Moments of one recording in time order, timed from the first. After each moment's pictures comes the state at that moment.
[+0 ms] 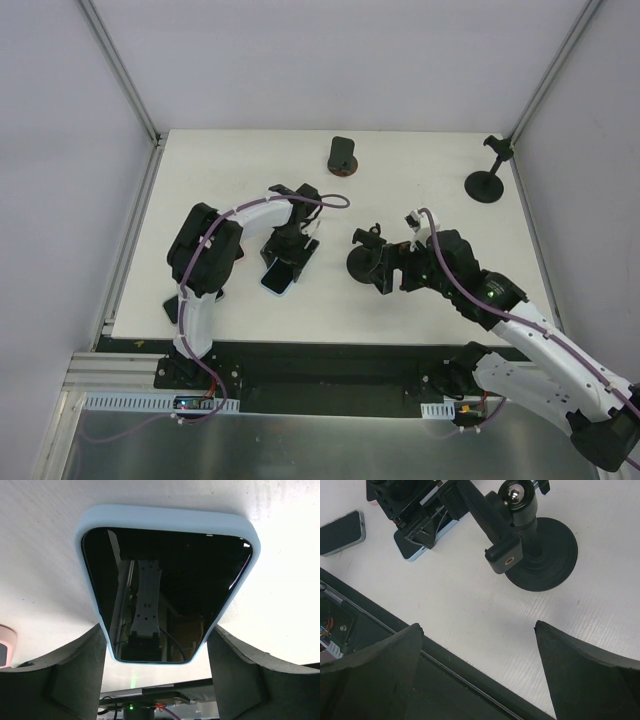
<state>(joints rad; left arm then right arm) -0.59 2.03 1.43 -1.01 0.04 -0.13 0.73 0.79 0.76 -0.56 -0.02 0.43</state>
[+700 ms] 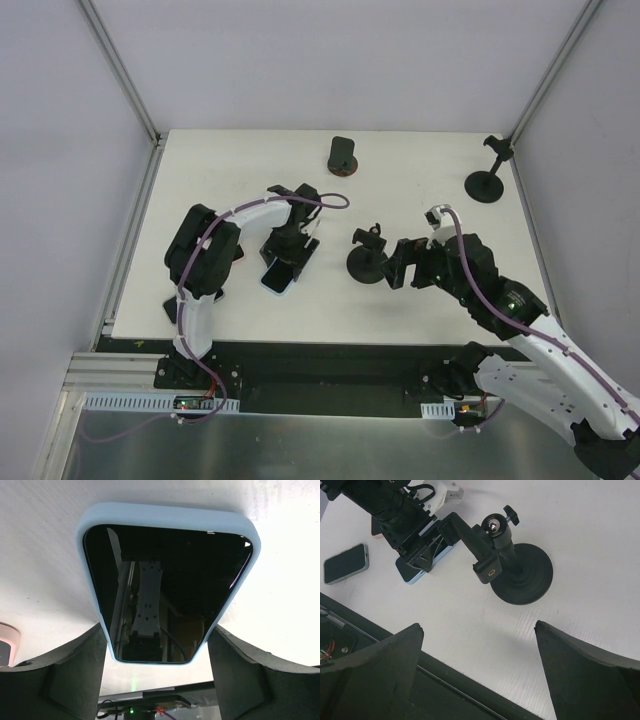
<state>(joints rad) -0.59 2.02 1.42 -1.01 0.05 -0.13 0.73 0.69 0.80 -0.60 0.09 0.43</state>
